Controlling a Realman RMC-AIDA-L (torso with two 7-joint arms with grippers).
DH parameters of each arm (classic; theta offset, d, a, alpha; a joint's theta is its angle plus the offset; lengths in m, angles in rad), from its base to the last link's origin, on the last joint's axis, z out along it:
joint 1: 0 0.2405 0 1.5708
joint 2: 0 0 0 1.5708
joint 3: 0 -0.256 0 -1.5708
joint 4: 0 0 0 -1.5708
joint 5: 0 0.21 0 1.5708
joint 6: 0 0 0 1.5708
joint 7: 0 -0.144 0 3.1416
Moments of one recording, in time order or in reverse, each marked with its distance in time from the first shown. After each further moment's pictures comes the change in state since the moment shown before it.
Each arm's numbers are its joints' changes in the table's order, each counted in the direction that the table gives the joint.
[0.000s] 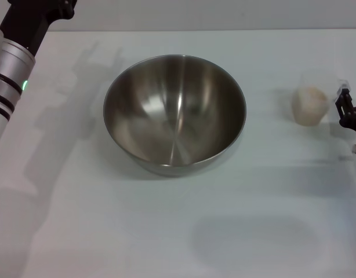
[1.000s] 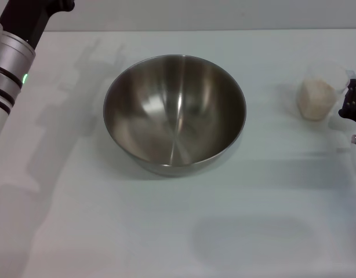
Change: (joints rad) left arm -0.015 -0.002 0.009 0.001 0.000 -0.007 0.000; right arm 0.038 0.002 -0.003 0.029 -0.001 -0.006 -0.002
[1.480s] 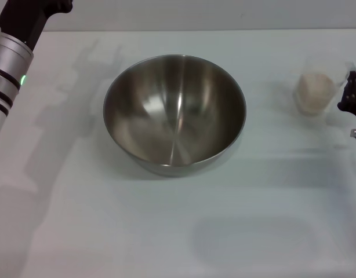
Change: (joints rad) left arm 0.001 -0.003 0.000 -0.010 0.000 -0.006 0.000; right arm 0.010 -0.001 0.001 -0.002 -0.003 0.043 0.001
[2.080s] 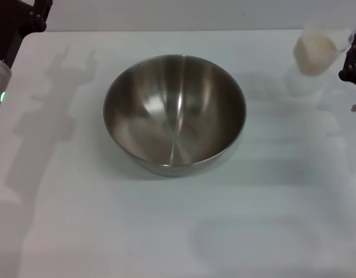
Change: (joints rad) left arm 0.022 0.003 0.069 -0.082 -0.005 0.001 0.001; right arm 0.036 0.001 0.012 0.000 -0.011 0.186 0.007
